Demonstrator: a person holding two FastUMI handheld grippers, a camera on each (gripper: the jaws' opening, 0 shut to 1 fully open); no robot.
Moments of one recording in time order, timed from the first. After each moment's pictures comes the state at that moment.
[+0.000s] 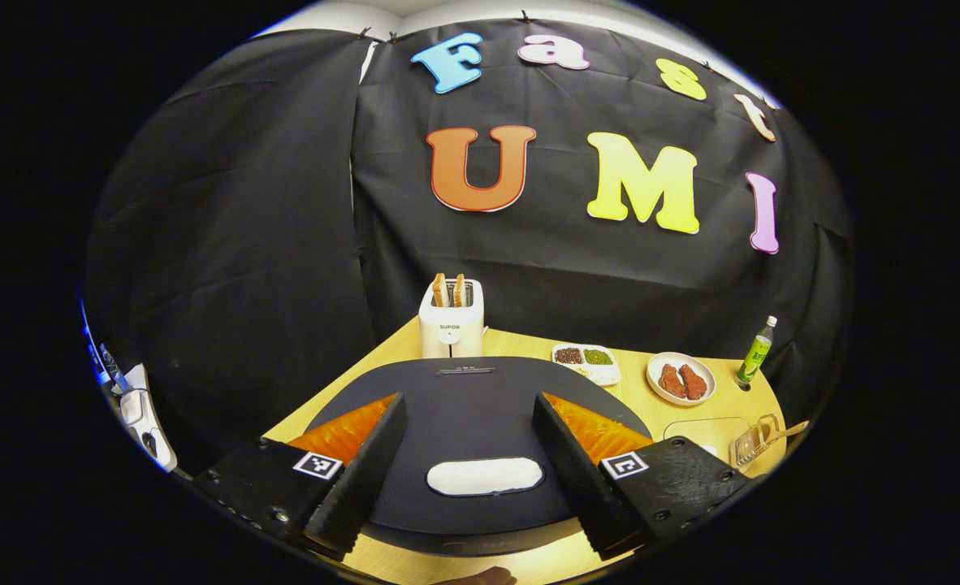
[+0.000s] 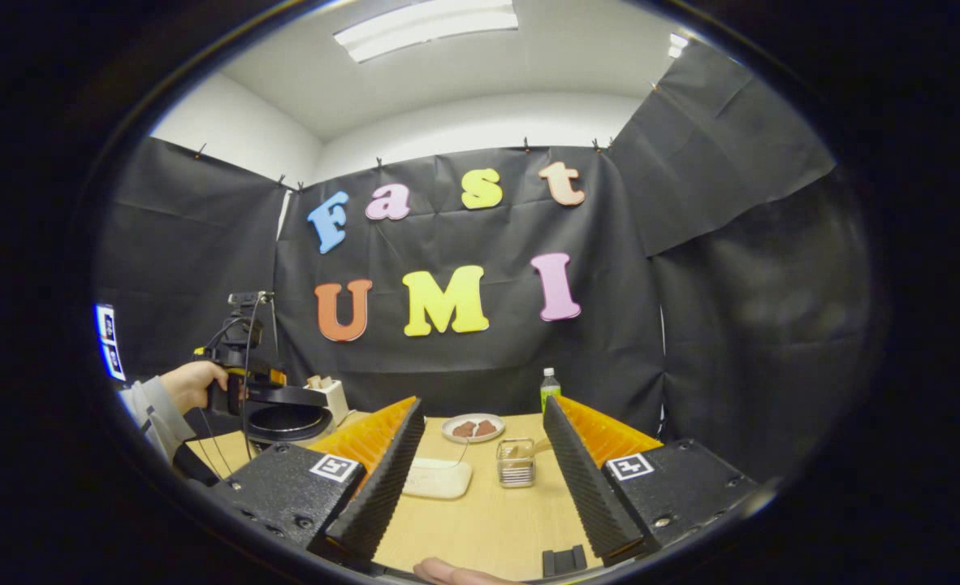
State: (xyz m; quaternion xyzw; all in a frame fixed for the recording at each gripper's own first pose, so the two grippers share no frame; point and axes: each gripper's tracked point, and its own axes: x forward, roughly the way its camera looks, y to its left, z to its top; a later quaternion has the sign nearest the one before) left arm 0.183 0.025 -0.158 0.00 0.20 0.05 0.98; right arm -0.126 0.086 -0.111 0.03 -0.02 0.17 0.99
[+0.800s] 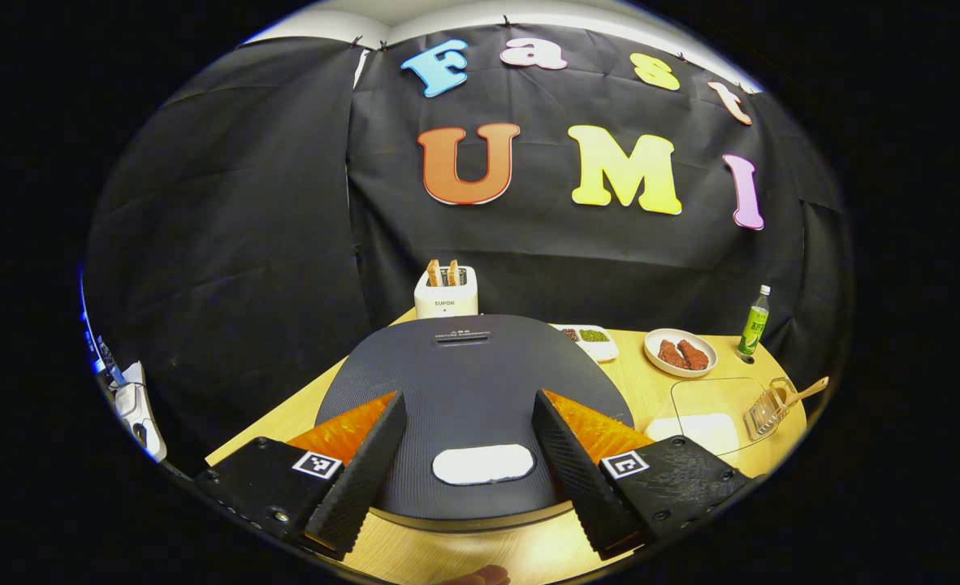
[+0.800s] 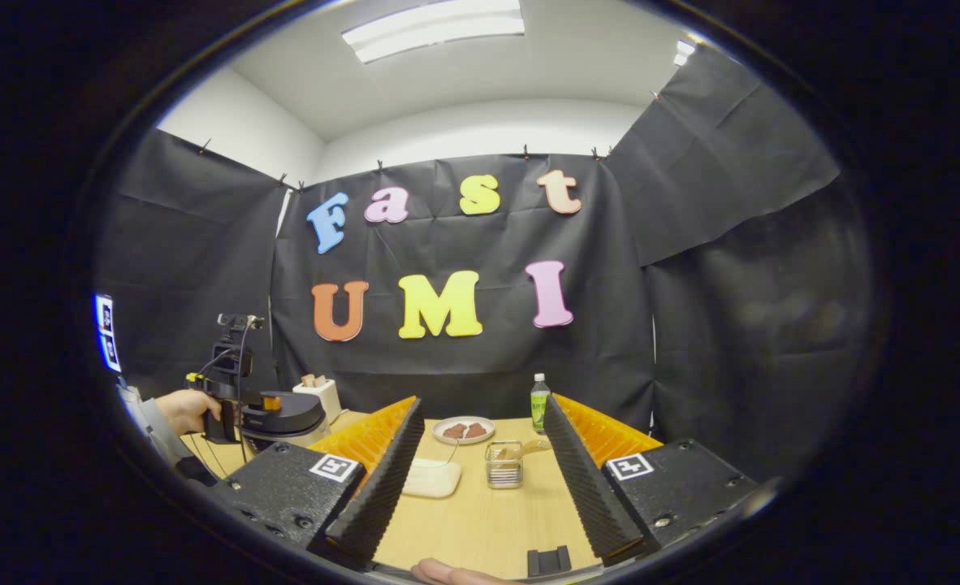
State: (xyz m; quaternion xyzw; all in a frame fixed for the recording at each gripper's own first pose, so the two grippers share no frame) left arm 0.140 0.017 -0.202 0.01 0.16 0.03 0.99; right arm -0.142 0.074 -0.103 0.02 -0.03 0.16 0.99
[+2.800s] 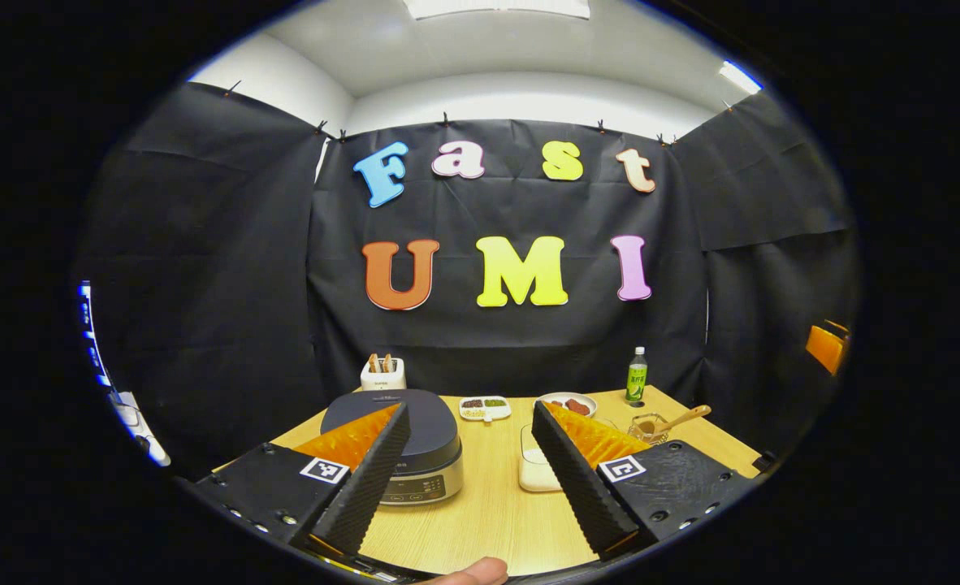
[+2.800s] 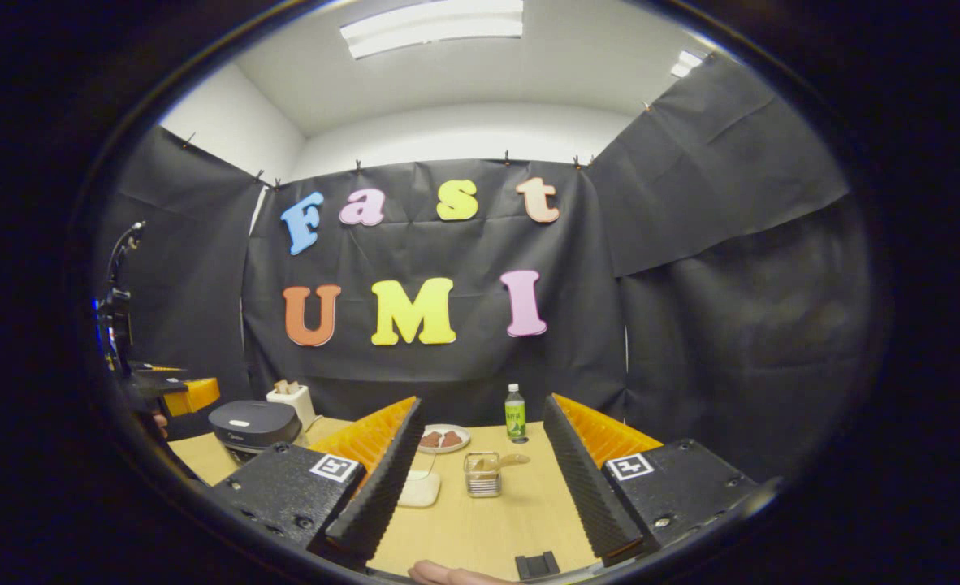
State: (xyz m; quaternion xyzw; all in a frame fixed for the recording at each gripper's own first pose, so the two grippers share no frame) left arm -0.057 -0.091 -0.061 0.02 -0.01 -0.08 1.00; right arm -0.134 0.067 -0.069 0.00 -0.03 0.10 0.99
